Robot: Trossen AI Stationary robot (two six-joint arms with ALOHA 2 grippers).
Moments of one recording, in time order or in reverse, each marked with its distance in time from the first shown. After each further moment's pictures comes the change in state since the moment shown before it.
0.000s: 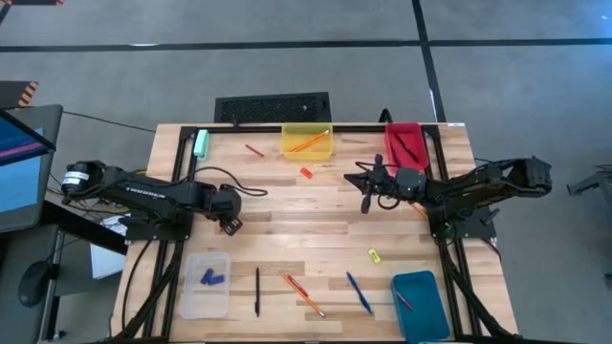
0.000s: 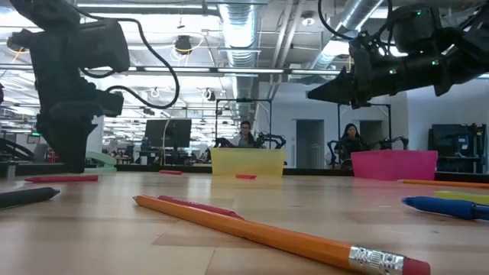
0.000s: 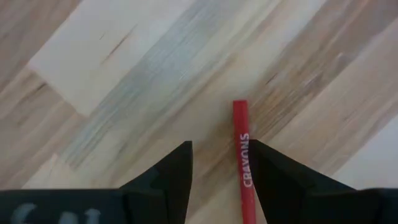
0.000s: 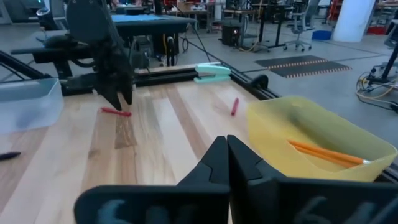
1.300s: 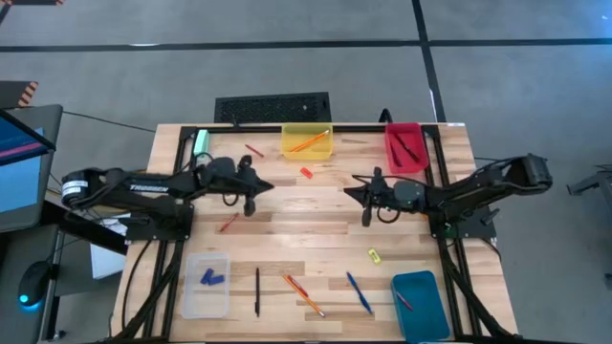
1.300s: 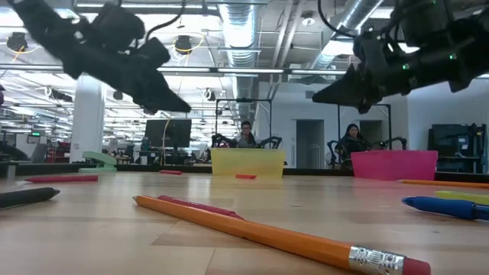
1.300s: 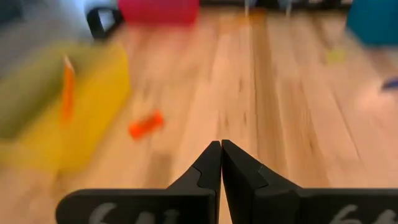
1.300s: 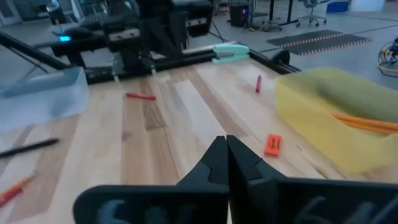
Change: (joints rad) left arm 0.291 0.005 -0.073 0.983 0.267 0.831; right arm 0.167 -0.006 -0.007 -0.080 0.133 0.123
